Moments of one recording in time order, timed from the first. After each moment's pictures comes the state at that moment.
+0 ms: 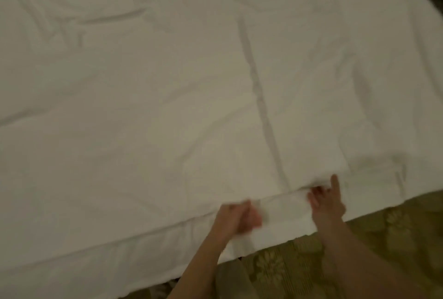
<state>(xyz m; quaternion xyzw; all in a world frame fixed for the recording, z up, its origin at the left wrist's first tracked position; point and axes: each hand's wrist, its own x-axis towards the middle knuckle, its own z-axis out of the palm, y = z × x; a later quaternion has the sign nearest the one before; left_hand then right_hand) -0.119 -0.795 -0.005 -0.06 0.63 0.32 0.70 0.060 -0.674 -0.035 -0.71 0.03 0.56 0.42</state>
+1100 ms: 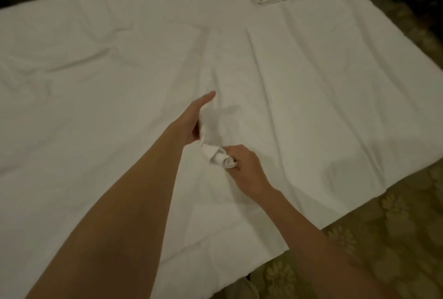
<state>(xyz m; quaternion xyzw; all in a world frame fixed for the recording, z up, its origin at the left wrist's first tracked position) -0.236 -0.585 0.063 0.12 0.62 0.38 0.68 -0.067 -0.649 0.042 -0.45 -0.73 0.46 0.23</state>
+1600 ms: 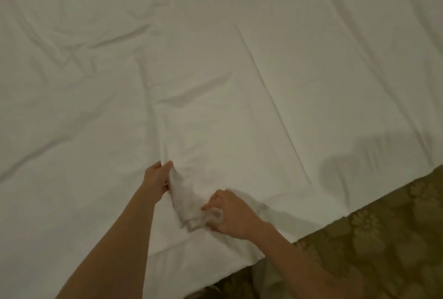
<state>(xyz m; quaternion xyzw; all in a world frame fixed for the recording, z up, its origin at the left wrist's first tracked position) -0.371 -0.804 -0.024 -0.04 0.76 0.38 0.52 -0.149 -0.805 -0.019 -0.37 -0.77 0.52 -0.08</state>
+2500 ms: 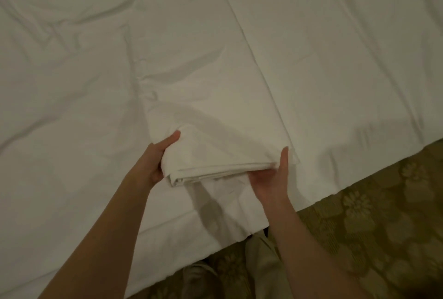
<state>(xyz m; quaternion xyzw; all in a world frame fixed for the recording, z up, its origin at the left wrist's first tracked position) -0.331 -0.800 0.017 -0.01 0.63 0.43 0.65 -0.091 -0.775 -0.006 -0.48 0.13 0.76 0.42</state>
